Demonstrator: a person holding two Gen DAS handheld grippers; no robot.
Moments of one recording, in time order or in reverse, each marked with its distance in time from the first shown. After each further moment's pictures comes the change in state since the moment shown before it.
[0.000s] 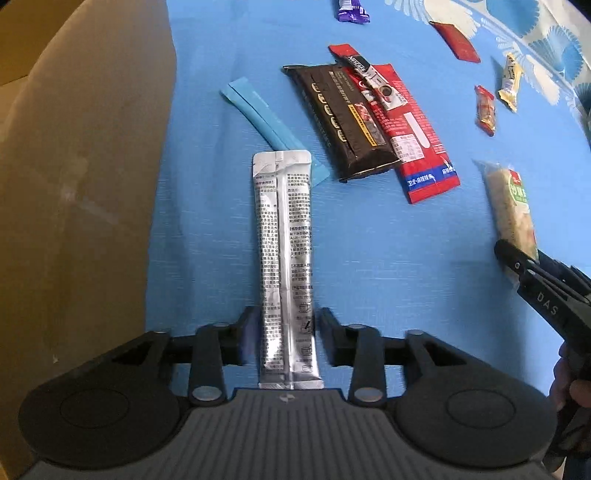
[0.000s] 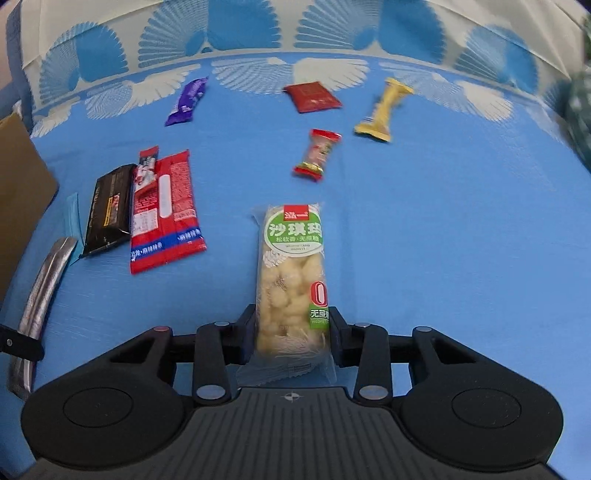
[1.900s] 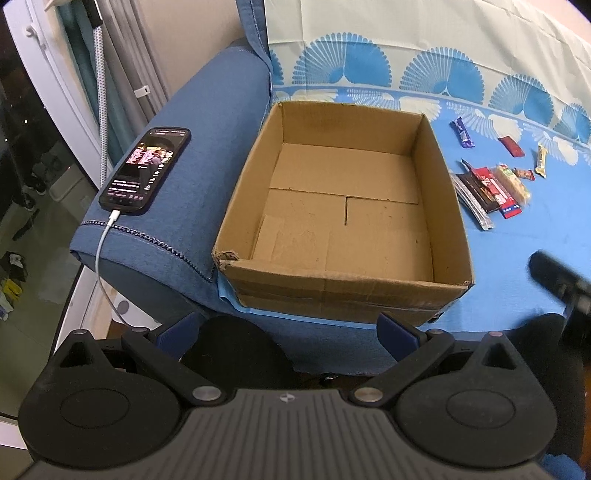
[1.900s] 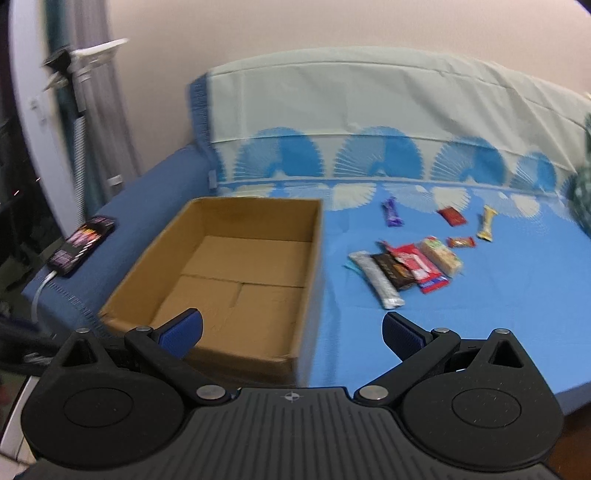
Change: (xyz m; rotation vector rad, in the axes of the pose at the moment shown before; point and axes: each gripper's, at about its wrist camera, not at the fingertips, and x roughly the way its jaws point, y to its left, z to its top) left arm -0.276 0.186 -0.219 -0.066 -0.414 0.272; right arm -0.307 0.291 -0.090 -0.022 -0.291 0.134
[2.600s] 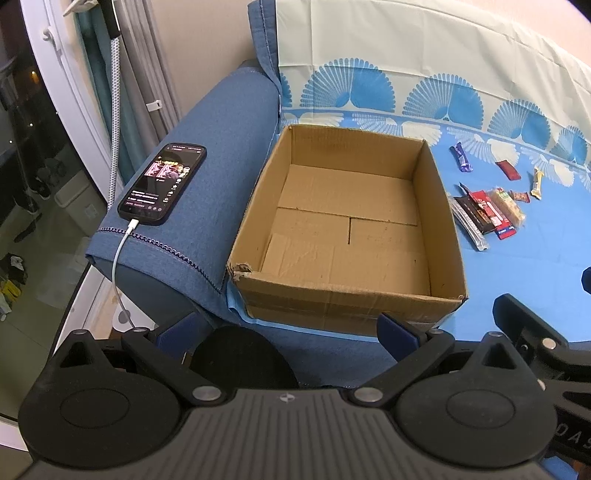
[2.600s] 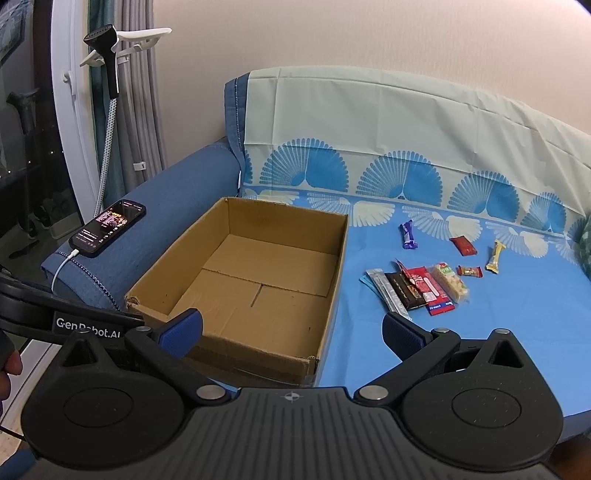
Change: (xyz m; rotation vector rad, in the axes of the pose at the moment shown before) left arm -0.027 0.014 -0.010 -0.037 -0.065 -0.009; right arm -0.029 0.047 -0.003 -0.152 -0.025 0.029
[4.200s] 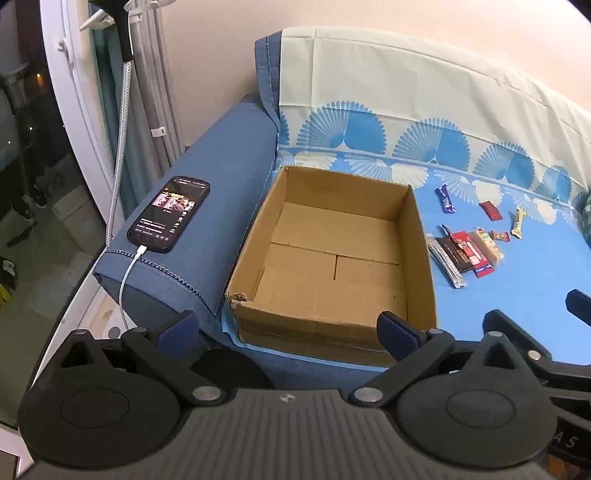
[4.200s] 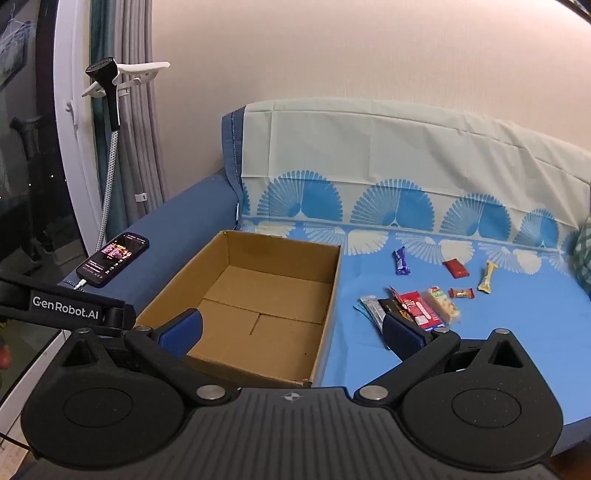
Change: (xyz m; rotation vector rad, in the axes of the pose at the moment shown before) left arm -0.047 -0.001 0.002 -0.035 -0.104 -0.016; right arm -0.027 -0.006 0.005 0.016 -0.098 -0.005
